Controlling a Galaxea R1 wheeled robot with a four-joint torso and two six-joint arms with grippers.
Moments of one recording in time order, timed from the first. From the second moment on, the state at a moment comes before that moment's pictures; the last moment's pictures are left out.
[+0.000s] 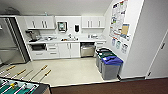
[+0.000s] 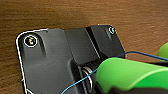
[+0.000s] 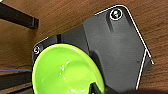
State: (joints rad) left arm 1.48 2.83 -2.58 1.24 -0.31 -1.15; right arm -1.51 3.00 -2.70 -0.48 0.16 0.64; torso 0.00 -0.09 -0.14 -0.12
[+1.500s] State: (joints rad) left arm 1.48 2.83 -2.58 1.24 -0.30 -1.15; right arm -1.51 3.00 -2.70 -0.48 0.15 0.64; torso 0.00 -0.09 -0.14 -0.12
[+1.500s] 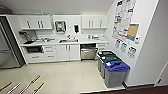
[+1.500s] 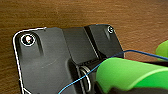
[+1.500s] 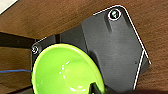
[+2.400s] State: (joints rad) left arm 1.48 2.83 -2.58 1.24 -0.30 -1.15; right arm -1.50 3.00 -2.70 -0.48 0.14 0.64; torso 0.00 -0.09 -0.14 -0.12
